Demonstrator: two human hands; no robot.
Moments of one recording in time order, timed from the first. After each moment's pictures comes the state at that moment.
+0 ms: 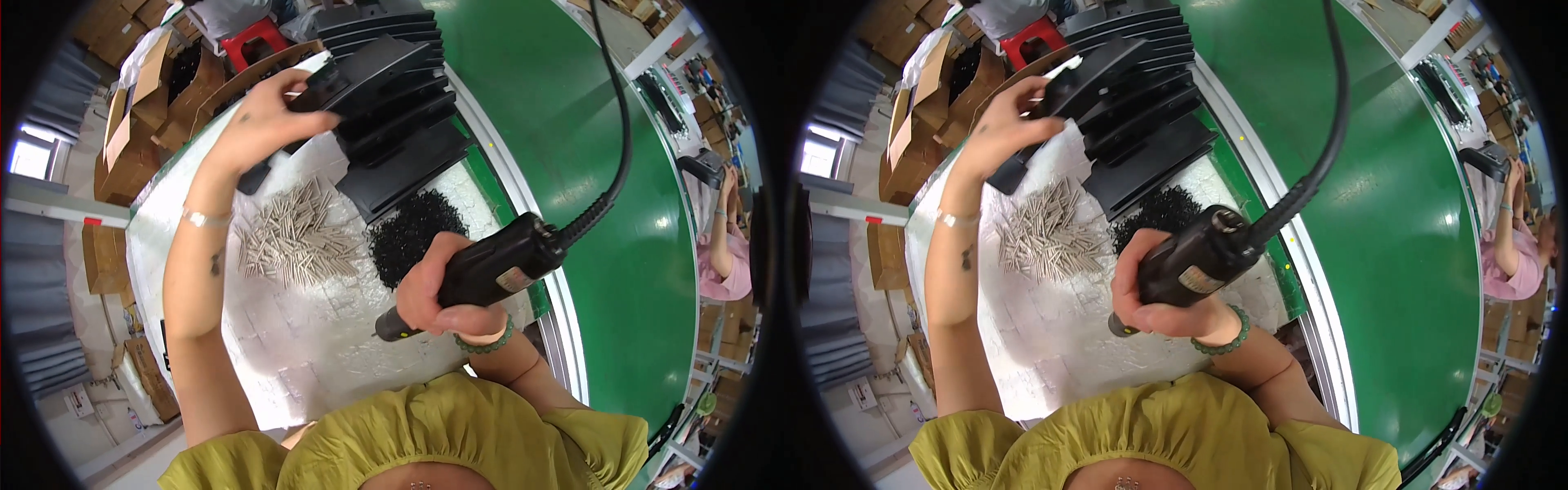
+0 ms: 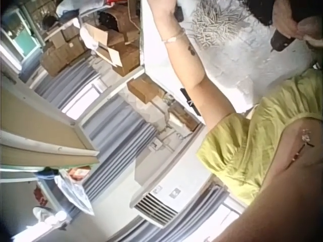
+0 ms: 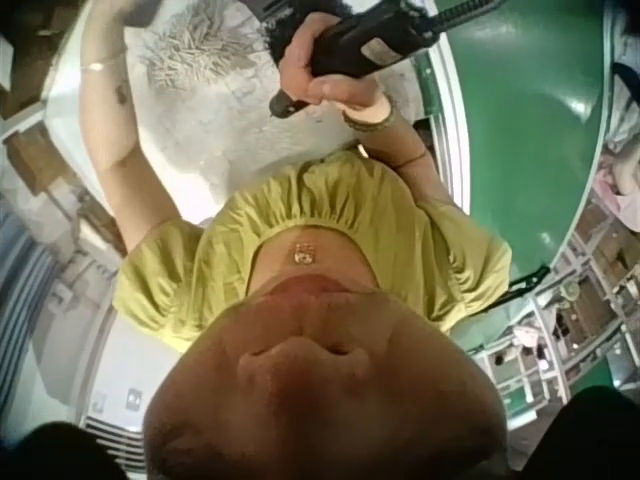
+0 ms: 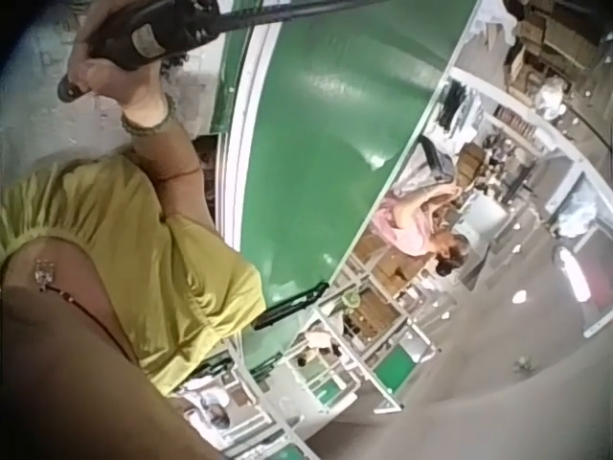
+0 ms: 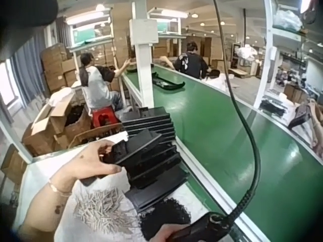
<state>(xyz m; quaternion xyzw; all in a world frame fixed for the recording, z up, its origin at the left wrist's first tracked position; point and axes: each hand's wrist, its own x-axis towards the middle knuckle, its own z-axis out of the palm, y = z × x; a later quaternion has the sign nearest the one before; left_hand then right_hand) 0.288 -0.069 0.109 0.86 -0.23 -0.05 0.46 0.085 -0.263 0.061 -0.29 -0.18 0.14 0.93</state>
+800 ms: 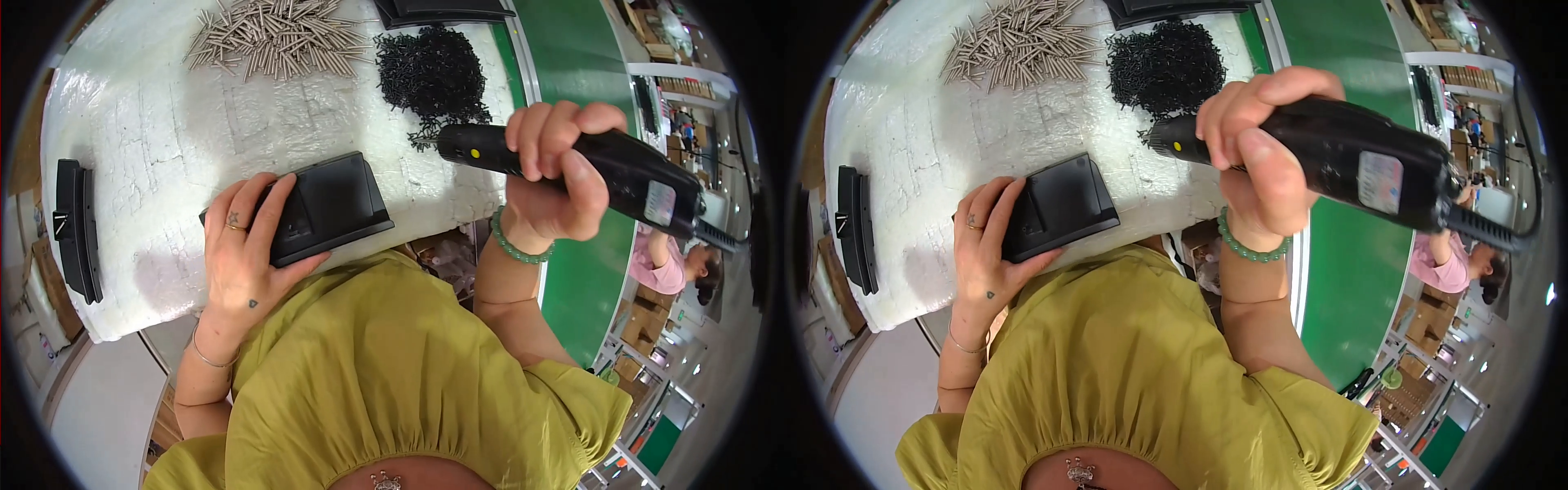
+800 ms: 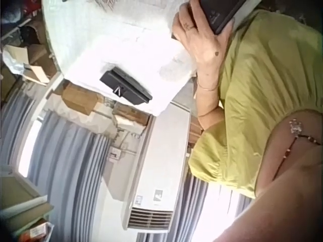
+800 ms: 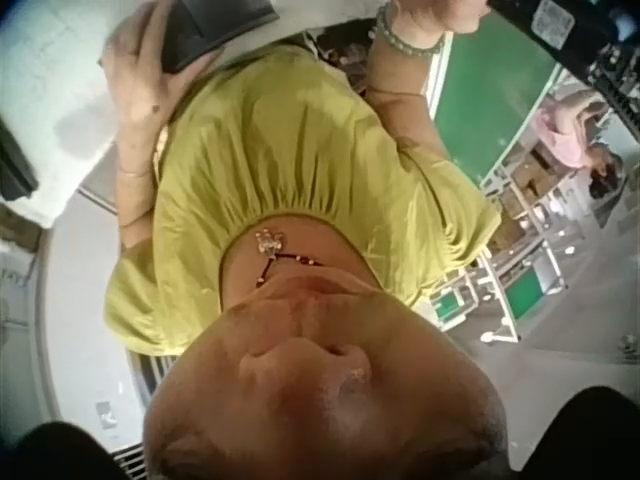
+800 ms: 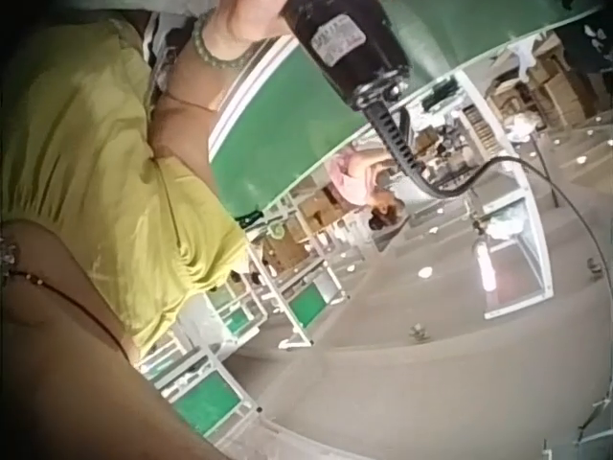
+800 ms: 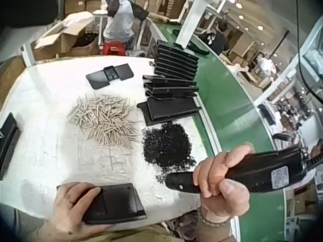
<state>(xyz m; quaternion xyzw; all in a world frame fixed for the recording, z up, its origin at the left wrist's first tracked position) -0.031 -0.006 0.026 0.94 -0.18 0.04 0.30 0.046 -0.268 0.075 -0.53 -0.26 -0.13 0.80</state>
